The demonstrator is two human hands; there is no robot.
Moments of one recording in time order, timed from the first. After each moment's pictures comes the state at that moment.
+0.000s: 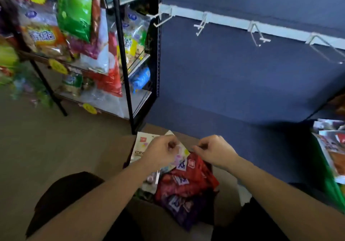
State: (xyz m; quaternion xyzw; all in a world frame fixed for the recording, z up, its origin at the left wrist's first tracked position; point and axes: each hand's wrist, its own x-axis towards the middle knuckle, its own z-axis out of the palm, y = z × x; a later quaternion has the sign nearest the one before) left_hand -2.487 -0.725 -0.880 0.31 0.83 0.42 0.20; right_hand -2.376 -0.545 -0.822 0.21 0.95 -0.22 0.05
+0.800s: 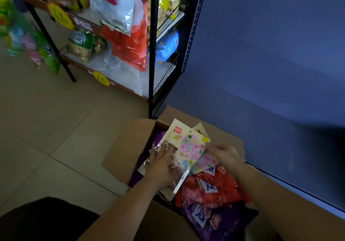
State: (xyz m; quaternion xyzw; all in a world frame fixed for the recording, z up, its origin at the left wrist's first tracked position) left_hand -2.528 -0.785 -1.054 0.20 0.89 0.26 0.32; right_hand -2.472 -0.548 -0.990 0.43 0.77 -0.46 0.11
